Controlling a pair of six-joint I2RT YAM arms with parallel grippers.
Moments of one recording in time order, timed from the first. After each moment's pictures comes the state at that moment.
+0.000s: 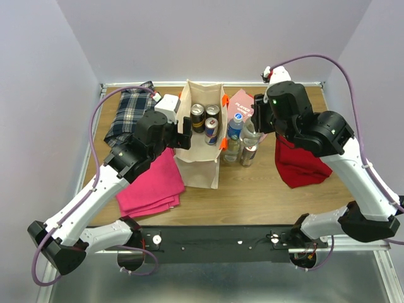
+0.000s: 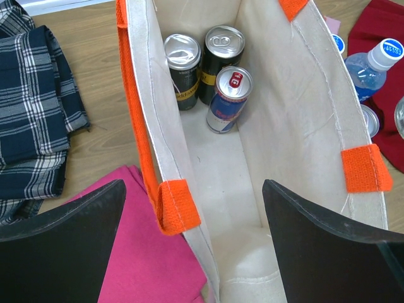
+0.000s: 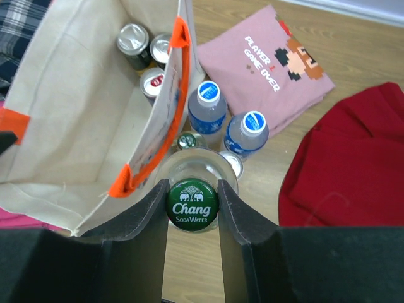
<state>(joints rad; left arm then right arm) -0.68 1.05 1.17 -0.52 -0.26 -0.23 0.83 1.38 1.92 -1.10 0.48 0.29</state>
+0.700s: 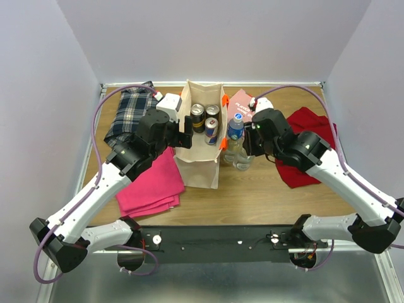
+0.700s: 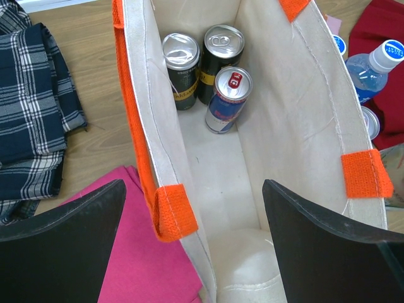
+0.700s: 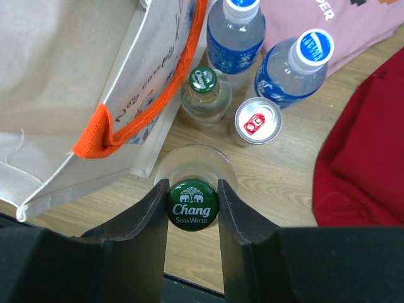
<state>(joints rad) -0.68 1.08 1.19 -0.52 -0.26 -0.24 0.83 1.24 1.44 -0.93 0.36 0.36</state>
